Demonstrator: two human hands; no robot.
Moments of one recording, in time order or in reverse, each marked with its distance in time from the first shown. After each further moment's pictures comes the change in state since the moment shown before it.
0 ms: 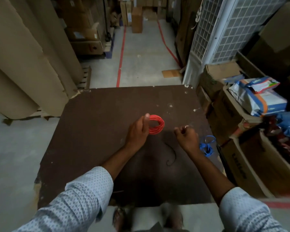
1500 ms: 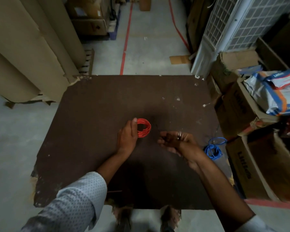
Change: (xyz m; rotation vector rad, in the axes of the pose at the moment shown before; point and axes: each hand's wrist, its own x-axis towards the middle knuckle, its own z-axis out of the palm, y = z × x) left_hand 0.011 -0.092 0.018 0.105 0.179 -0.098; right_hand -0.028 -0.043 -0.002 0.836 -0.593 0.314
